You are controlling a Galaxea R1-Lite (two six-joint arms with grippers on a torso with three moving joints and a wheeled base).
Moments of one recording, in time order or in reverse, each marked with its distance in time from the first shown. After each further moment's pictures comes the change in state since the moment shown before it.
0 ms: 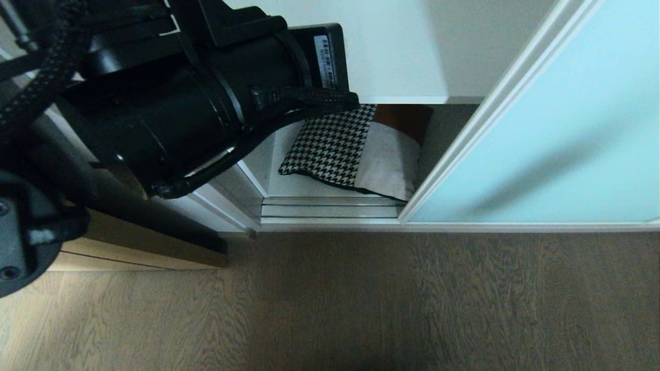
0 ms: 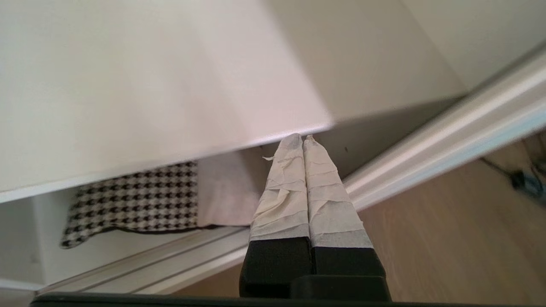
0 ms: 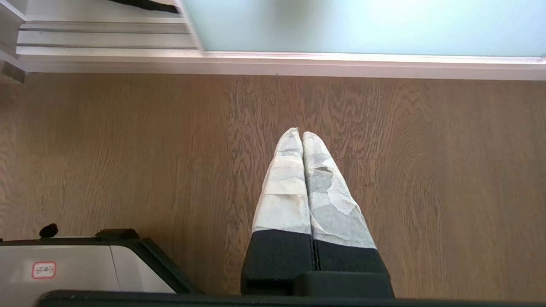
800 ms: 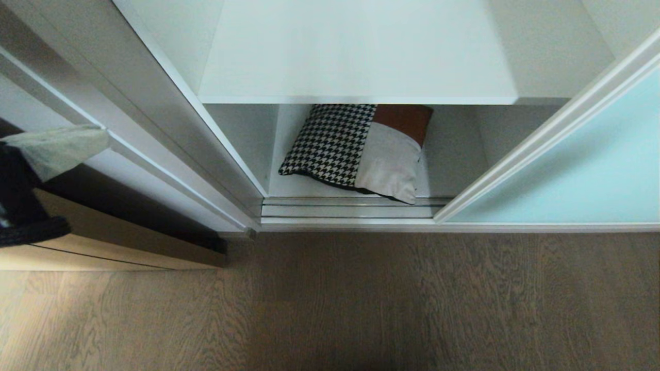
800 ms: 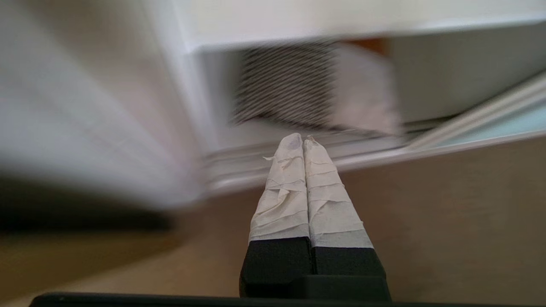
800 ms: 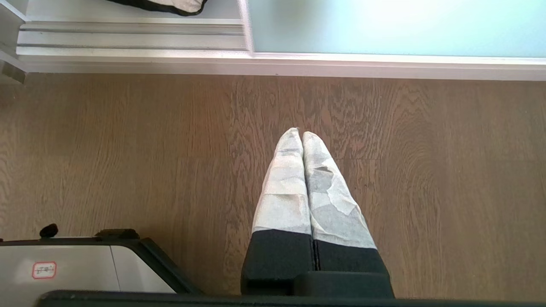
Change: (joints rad) left arm 0.211 -0.608 0.405 0.414 0.145 0.004; right arm 0.000 0.000 0.000 0.000 0.000 0.000
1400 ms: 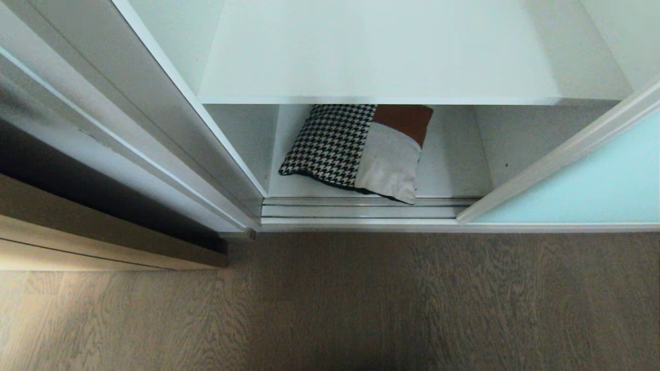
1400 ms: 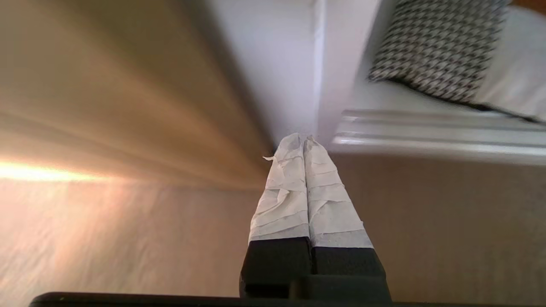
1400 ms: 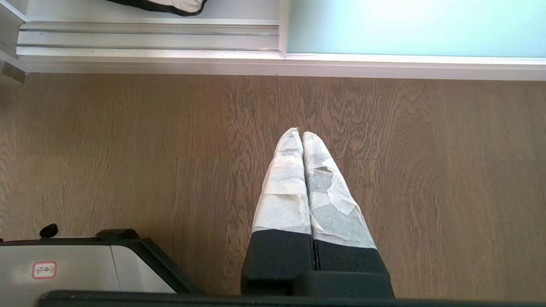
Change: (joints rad) left arm 0.359 -0.286 0.205 0.131 0.005 -0.004; right arm 0.000 0.000 0.000 0.000 0.000 0.000
